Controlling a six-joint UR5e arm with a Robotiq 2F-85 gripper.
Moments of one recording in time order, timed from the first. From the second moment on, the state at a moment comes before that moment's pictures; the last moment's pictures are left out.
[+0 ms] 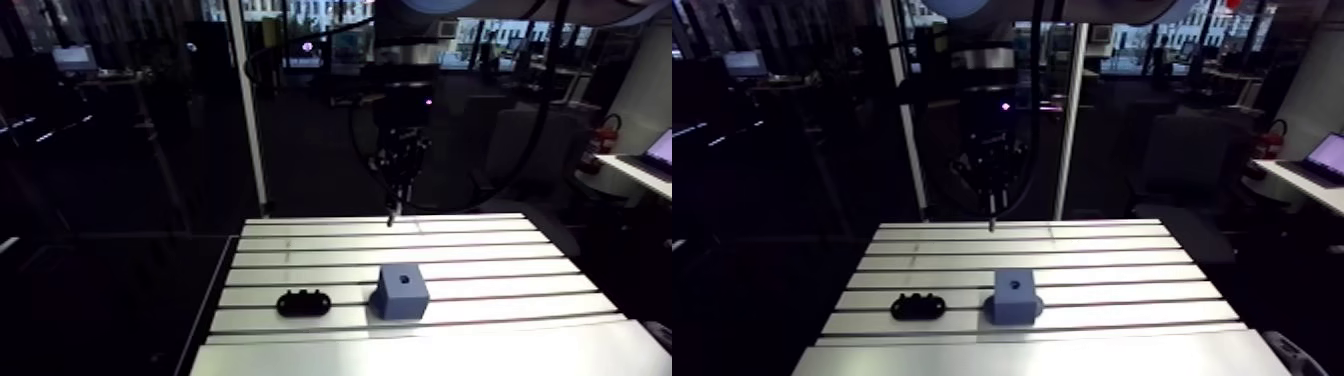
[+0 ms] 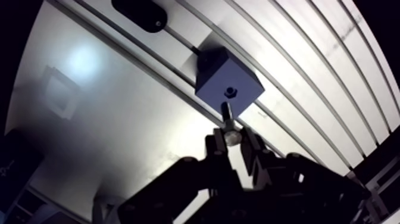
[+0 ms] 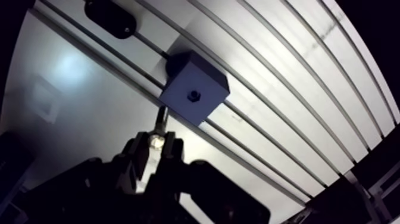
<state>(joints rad) -0.08 -1.49 1.73 -1.67 -1.64 -2.34</state>
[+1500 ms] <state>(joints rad) -0.11 -1.38 1.78 -1.70 -1.71 -2.29</state>
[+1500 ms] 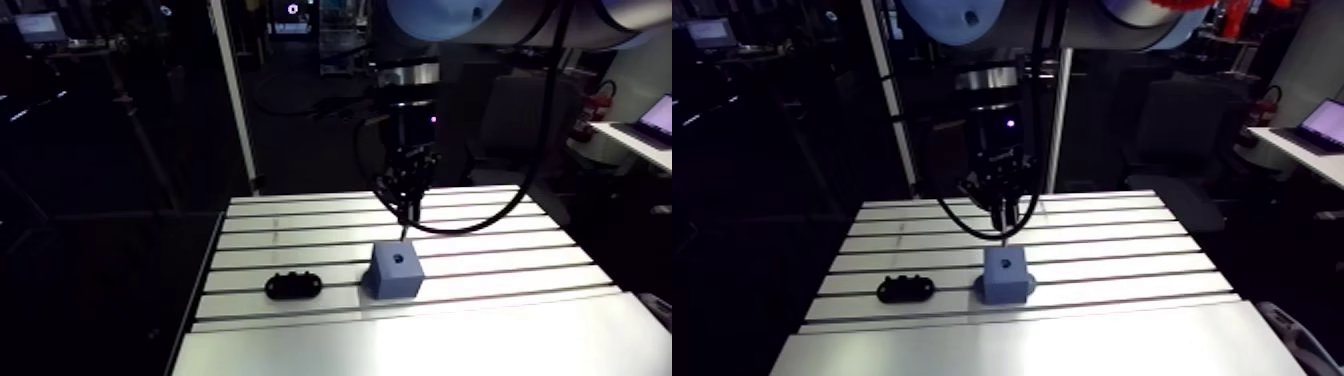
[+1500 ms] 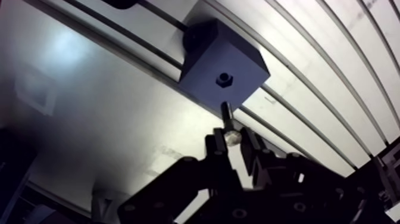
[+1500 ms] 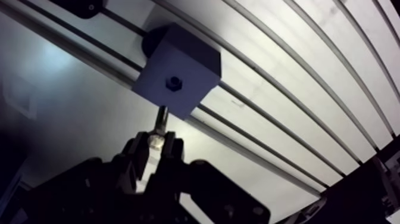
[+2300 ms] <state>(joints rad) -0.11 -1.34 1.79 -1.73 -1.71 -2.29</state>
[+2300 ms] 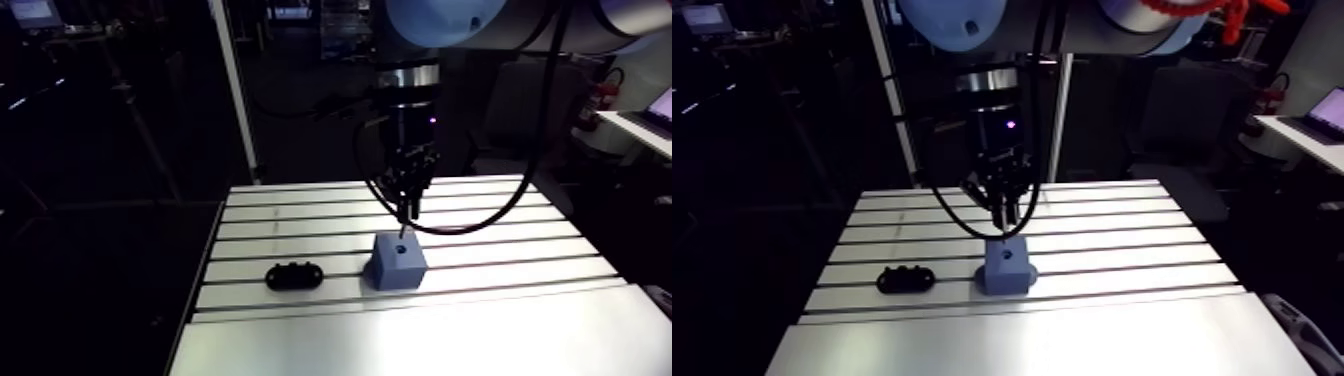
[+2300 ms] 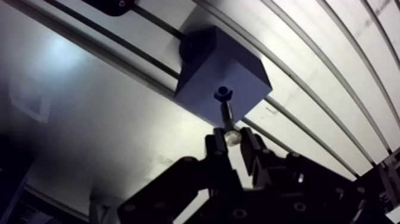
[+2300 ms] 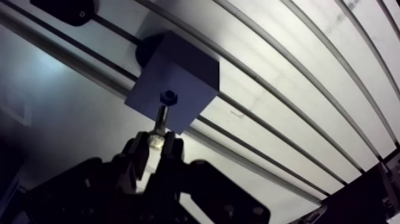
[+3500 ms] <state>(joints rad) -0.11 -1.33 1.81 -1.76 -1.71 -2.29</state>
